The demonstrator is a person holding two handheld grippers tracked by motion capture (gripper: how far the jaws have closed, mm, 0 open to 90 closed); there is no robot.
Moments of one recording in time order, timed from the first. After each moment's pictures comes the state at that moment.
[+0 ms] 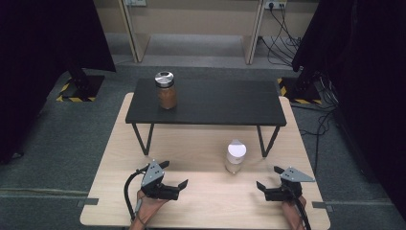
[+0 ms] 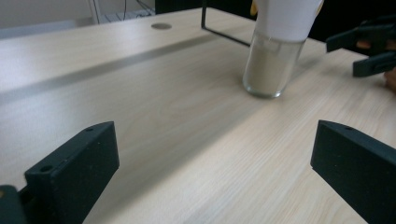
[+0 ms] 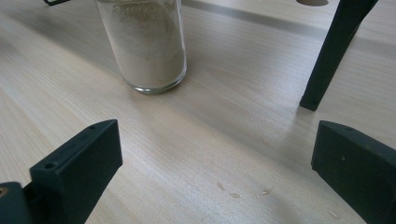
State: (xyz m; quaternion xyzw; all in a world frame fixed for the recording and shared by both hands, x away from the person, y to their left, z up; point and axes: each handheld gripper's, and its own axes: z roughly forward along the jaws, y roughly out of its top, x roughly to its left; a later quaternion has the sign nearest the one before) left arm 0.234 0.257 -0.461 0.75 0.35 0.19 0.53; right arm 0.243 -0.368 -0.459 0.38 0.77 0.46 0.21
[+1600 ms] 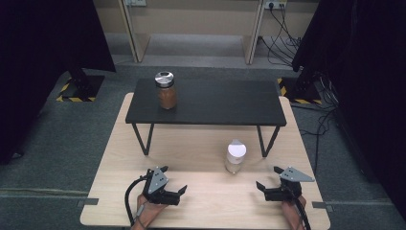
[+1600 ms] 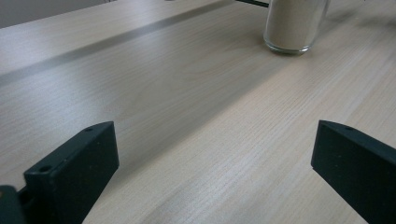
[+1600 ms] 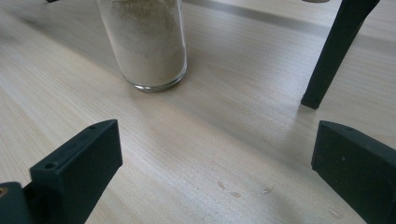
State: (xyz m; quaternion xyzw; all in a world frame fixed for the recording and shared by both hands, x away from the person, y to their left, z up) left arm 0.225 0.246 -0.476 0.77 0.34 0.23 0.49; right arm 0.245 -0.367 -0.458 0.38 0.78 0.46 0.21
